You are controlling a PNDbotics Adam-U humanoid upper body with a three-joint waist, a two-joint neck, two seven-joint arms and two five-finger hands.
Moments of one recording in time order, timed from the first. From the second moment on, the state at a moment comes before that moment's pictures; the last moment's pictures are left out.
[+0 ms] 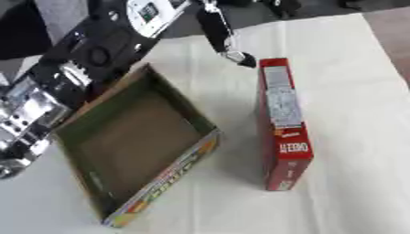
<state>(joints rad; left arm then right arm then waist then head) -1.22 0.47 -0.58 -1.07 -0.16 -0.44 -0.66 -0.45 -0.26 -0.07 -1.99 0.19 -0.45 0.03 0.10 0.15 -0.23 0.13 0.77</state>
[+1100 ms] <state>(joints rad) -1.27 0.43 -0.65 -1.05 -0.07 -0.41 -0.69 -0.46 -0.26 -0.07 -1.99 0.19 -0.45 0.04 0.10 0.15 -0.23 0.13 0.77</state>
